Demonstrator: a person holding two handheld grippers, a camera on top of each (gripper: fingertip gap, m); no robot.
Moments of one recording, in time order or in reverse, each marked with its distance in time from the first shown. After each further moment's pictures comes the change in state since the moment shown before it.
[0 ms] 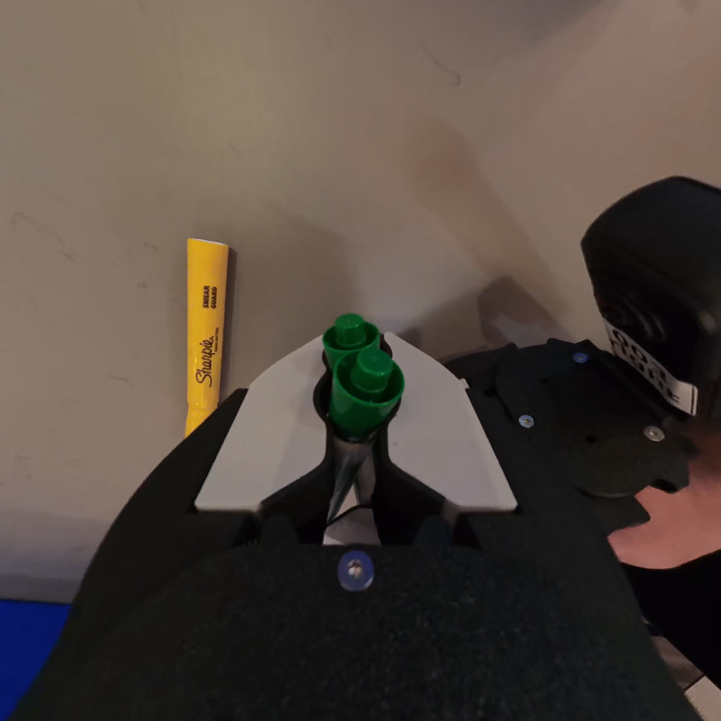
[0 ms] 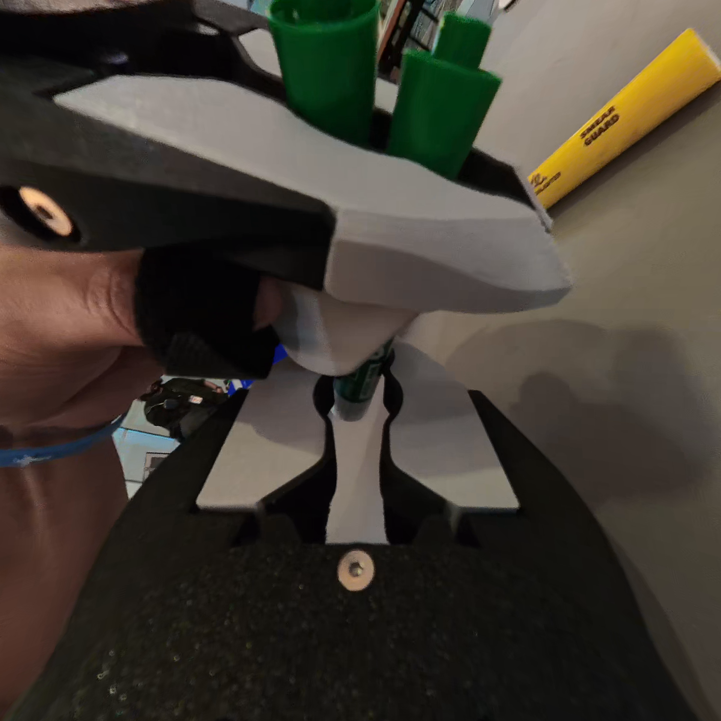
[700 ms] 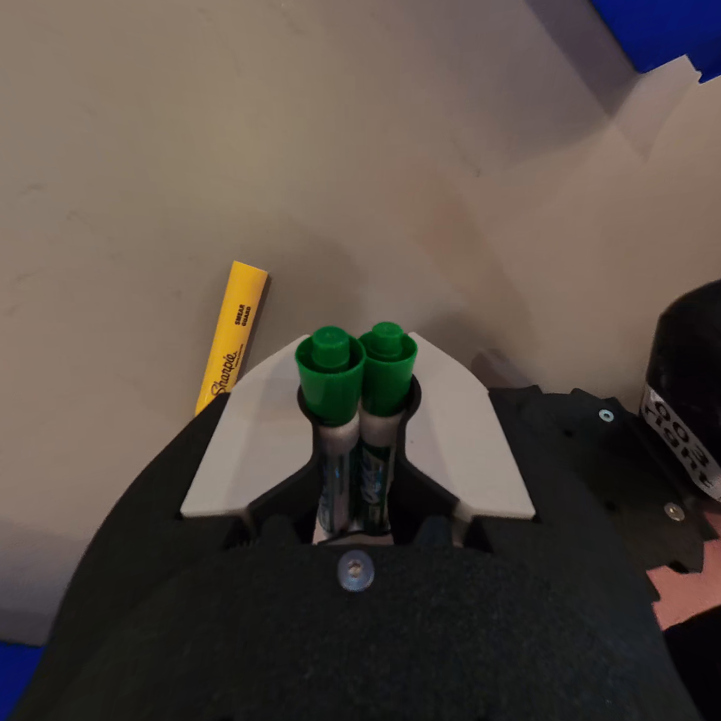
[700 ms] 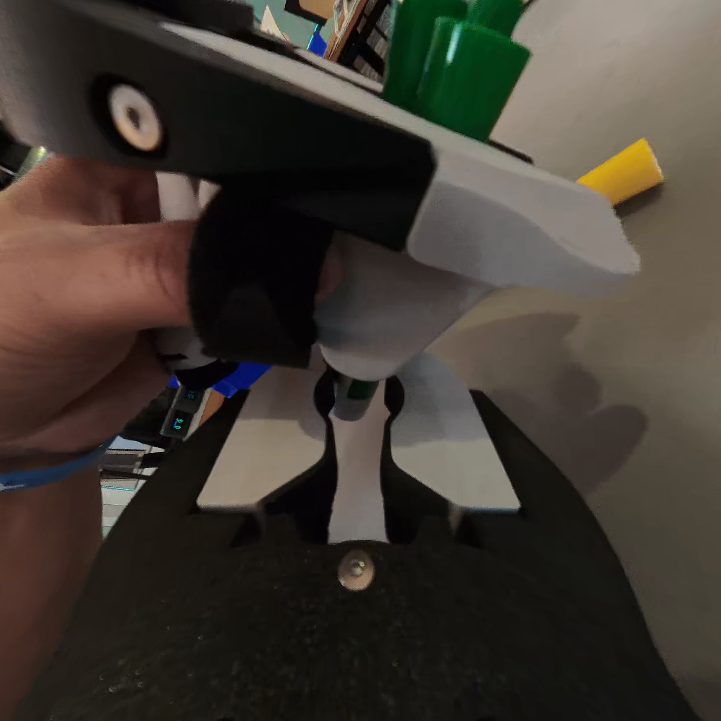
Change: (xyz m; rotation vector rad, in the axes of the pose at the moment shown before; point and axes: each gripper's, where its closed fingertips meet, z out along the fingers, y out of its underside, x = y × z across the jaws) left arm -0.013 -0.020 -0.006 0.134 0.022 -0.161; right arm 0.002 -0.014 -0.001 -0.030 0.120 -0.127
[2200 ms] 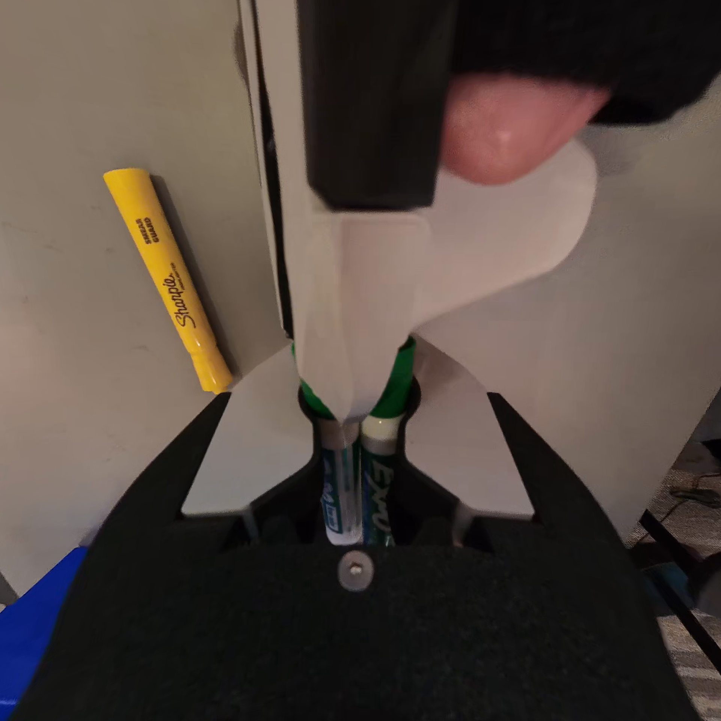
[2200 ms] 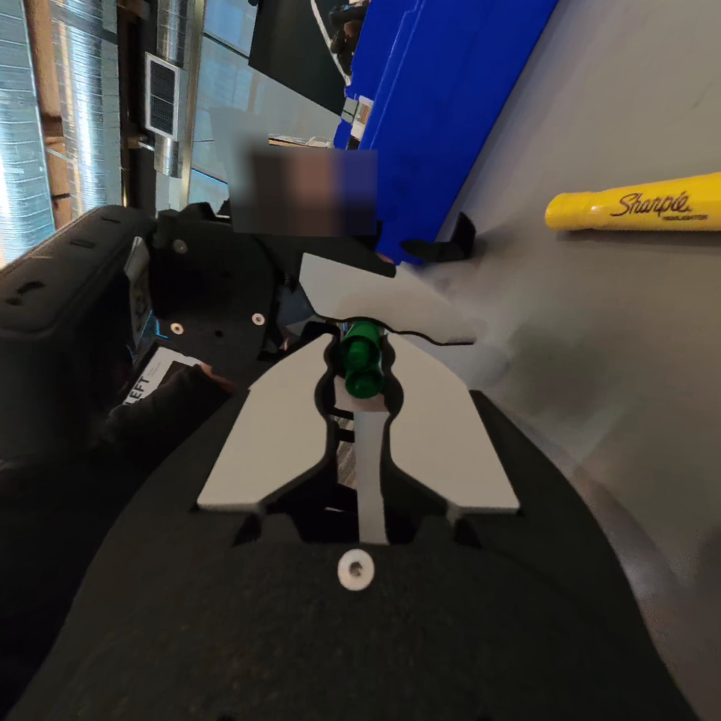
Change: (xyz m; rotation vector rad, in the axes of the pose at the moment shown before) left arm 0.002 0.088 -0.011 -0.201 -0.124 0.595; right arm -0.019 -0.008 -0.036 -0.617 -0.501 0.065
